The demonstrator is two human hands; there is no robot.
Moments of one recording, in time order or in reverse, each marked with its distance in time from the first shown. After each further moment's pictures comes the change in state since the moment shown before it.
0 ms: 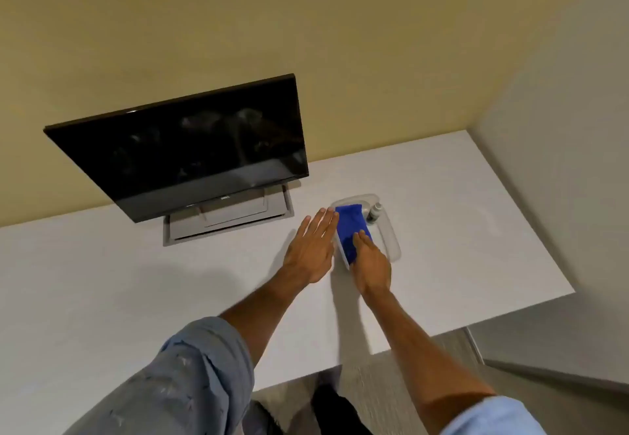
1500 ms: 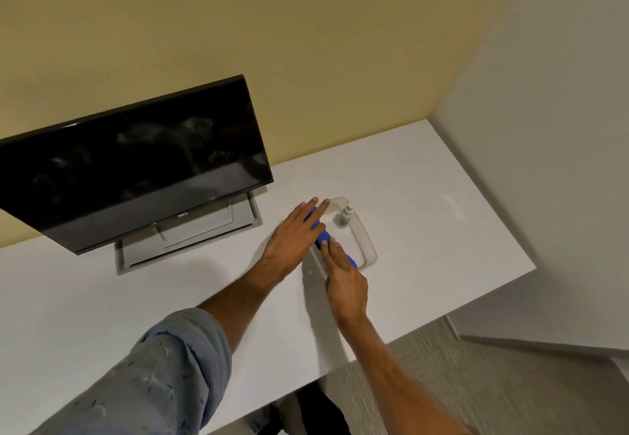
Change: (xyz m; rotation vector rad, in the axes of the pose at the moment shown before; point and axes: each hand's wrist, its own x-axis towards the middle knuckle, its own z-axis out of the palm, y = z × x) left_hand 0.062 -0.003 -0.017 0.258 0.148 0.271; right_hand -0.022 -0.002 0.021 0.090 0.300 -0.080
